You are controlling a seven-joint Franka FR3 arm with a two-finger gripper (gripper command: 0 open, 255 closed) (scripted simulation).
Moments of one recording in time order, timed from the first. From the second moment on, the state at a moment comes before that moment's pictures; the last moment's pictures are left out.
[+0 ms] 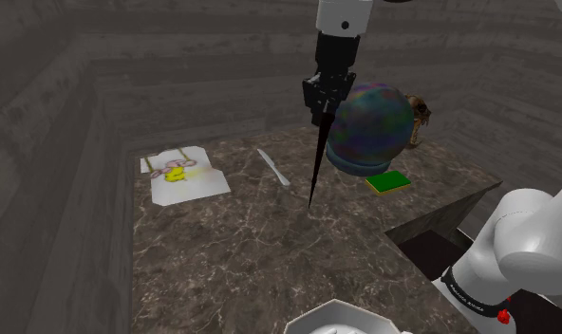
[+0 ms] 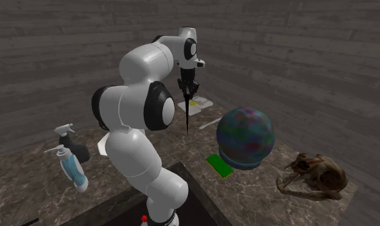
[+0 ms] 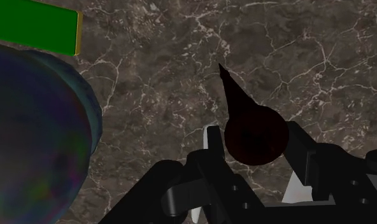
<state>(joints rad) 0.15 -0.29 0.21 -1.85 0.06 1.57 0.39</state>
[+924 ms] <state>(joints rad) 0.14 -0.26 0.21 -1.71 0.05 1.46 0.40</state>
